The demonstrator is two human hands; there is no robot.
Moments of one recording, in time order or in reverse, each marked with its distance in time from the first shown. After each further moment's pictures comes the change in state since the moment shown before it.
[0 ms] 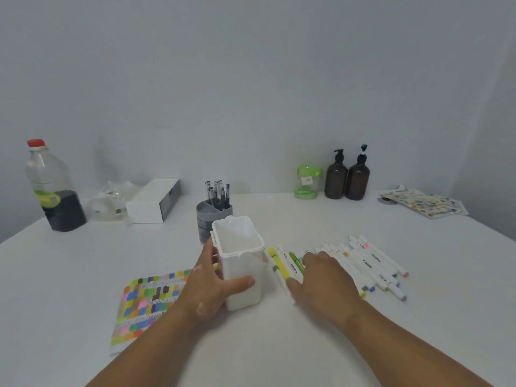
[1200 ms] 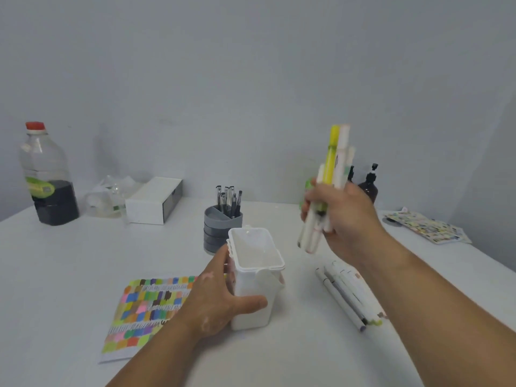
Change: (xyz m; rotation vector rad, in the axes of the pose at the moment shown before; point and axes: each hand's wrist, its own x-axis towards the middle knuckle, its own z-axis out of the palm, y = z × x) left_hand 0.003 0.007 -0.012 0.074 -0.070 0.106; right_hand 0.037 -0.083 -0.122 1.557 0.151 -0.097
